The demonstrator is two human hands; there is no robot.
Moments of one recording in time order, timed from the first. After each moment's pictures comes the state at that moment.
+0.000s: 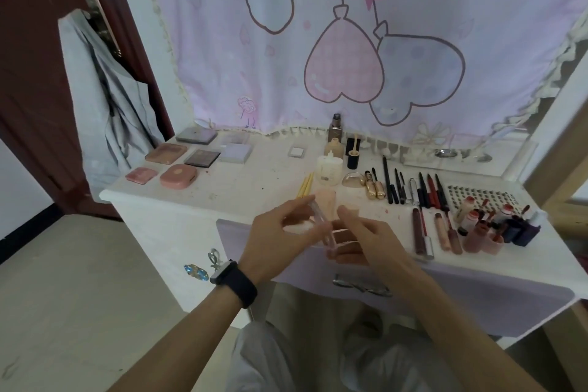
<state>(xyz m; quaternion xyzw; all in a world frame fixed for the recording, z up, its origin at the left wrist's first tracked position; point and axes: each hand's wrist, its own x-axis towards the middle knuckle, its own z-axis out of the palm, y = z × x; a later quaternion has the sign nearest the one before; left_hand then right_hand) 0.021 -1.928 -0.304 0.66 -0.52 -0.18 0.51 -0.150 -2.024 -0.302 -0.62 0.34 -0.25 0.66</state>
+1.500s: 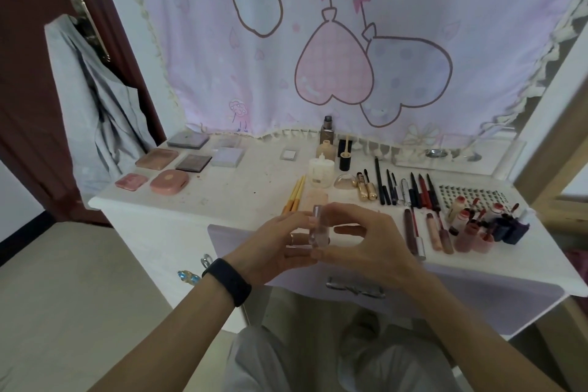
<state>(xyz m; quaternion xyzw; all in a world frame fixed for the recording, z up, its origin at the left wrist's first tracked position) 0.012 -1.935 -0.278 0.52 -0.29 -0.61 0.52 -0.161 -2.035 -0.295 -0.83 0.19 -0.33 0.40</state>
